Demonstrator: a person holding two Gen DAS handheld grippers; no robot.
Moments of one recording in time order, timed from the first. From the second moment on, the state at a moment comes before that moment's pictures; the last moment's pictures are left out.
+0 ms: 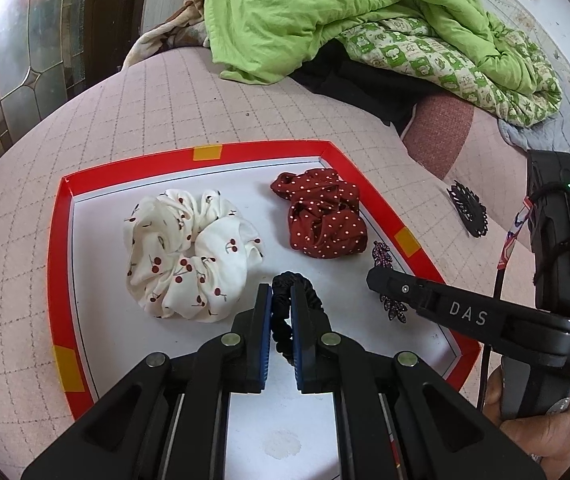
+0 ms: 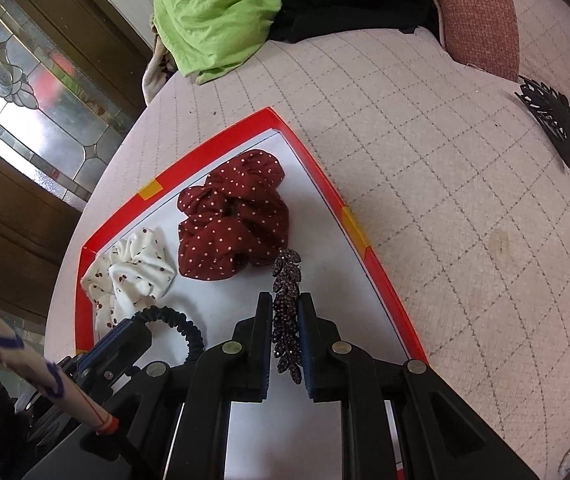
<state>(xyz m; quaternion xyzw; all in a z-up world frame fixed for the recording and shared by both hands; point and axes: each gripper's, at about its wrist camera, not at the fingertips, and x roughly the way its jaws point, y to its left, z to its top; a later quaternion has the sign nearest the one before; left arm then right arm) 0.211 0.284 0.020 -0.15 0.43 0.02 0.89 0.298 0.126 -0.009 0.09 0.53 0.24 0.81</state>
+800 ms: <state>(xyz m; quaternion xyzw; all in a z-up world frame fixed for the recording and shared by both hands) 0.205 0.275 0.040 -0.16 0.40 0.01 0.90 0.276 0.101 0.025 0.12 0.50 0.25 0.82</state>
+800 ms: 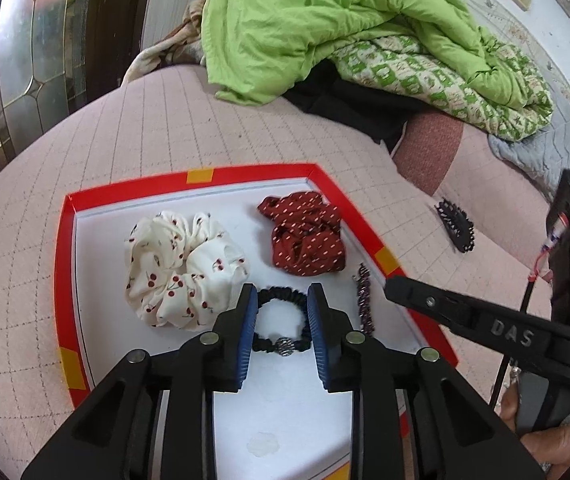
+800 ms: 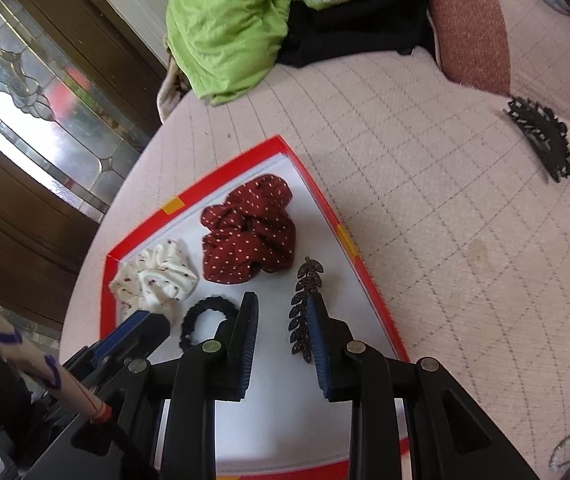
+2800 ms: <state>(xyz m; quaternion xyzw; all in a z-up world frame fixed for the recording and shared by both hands) 0.167 -0.071 -0.020 0.06 0.45 -0.18 0.87 0.162 -0.303 -0.007 0.36 0.45 0.02 0.82</state>
